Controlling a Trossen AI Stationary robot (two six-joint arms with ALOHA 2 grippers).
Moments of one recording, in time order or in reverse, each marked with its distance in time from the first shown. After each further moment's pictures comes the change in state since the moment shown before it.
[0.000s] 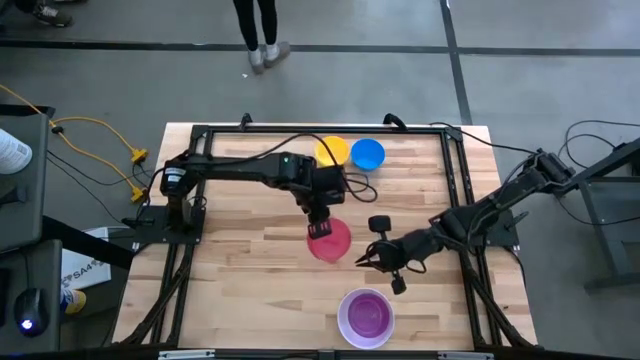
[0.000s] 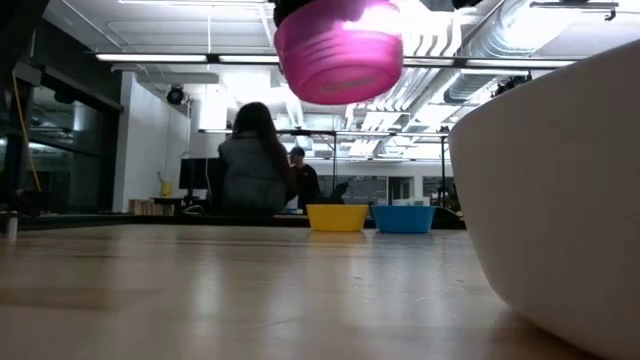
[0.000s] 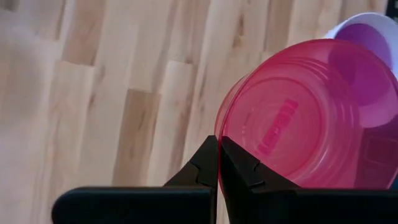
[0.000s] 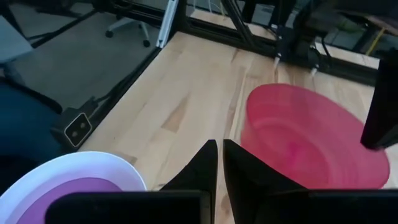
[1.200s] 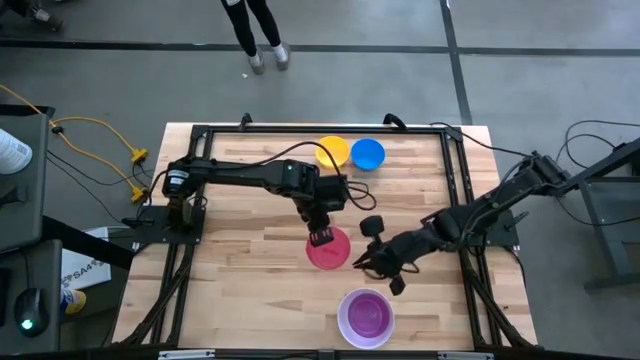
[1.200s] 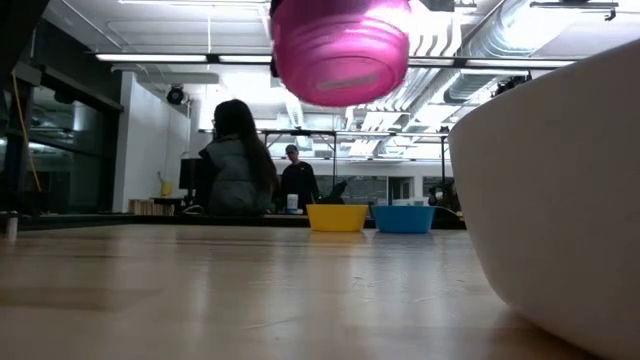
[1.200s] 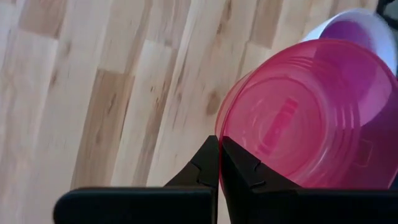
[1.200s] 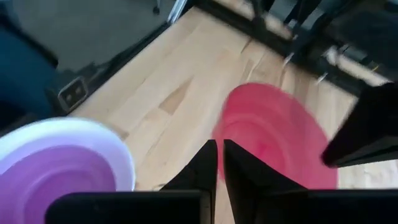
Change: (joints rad) left arm -0.032 0.019 -0.003 -0.016 0.039 -0.127; right arm -0.011 0.073 0.152 -0.194 -0.047 -0.181
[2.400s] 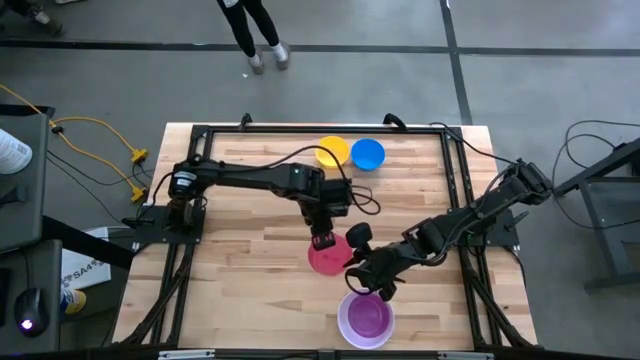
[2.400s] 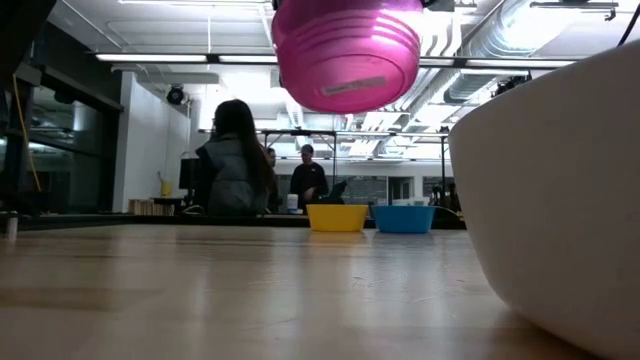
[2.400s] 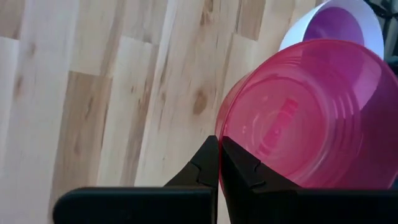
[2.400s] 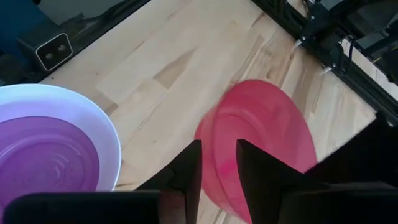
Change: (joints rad) left arm -0.007 0.047 0.003 0.028 0.079 0.044; right arm 0.018 0.181 0.222 -0.216 0.064 -0.098
